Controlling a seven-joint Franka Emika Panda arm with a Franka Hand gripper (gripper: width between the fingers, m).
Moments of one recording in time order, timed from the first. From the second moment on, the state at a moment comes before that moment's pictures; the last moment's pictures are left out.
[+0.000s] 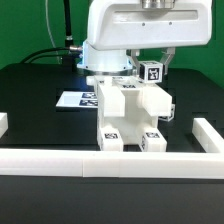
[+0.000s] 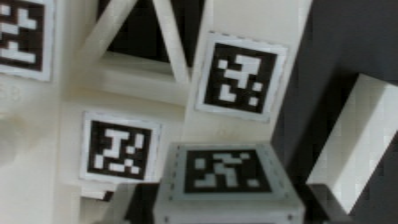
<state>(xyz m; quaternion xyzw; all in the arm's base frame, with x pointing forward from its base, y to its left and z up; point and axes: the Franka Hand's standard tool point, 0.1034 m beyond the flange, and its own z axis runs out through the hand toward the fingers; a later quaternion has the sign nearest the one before) 0.558 0.043 0.116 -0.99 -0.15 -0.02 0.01</state>
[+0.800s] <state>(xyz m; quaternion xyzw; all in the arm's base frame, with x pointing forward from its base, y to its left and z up) 0.559 0.044 0.116 -0.99 -0.15 -0.02 0.01</state>
